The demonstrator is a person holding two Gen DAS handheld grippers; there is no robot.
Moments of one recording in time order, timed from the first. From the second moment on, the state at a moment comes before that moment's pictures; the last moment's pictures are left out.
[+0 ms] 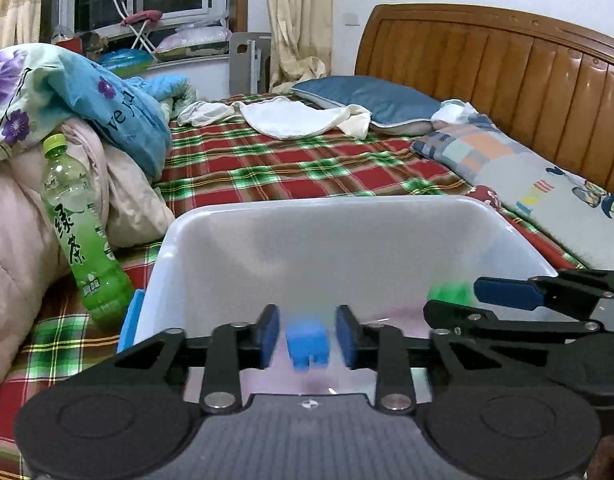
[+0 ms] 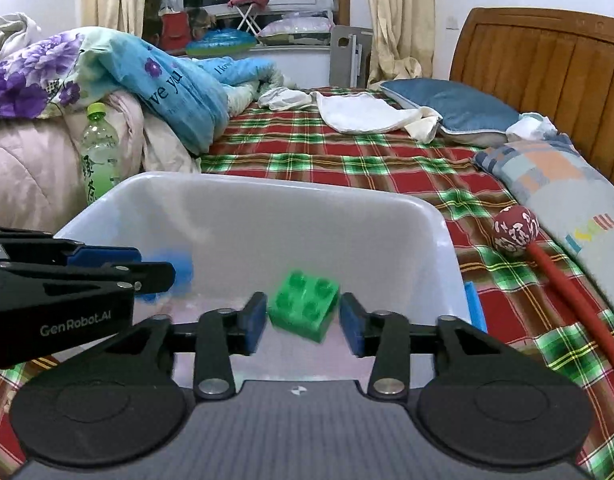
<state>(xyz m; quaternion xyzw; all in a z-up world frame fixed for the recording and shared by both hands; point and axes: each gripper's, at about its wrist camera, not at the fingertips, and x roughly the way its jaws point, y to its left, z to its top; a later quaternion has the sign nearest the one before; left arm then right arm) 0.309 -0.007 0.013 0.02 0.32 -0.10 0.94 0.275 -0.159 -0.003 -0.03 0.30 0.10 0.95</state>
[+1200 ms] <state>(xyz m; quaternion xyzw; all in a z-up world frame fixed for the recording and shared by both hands) 0.096 0.057 -0.022 0.00 0.32 -0.10 0.94 0.108 -0.139 -0.005 -0.04 0.27 0.15 0.95</state>
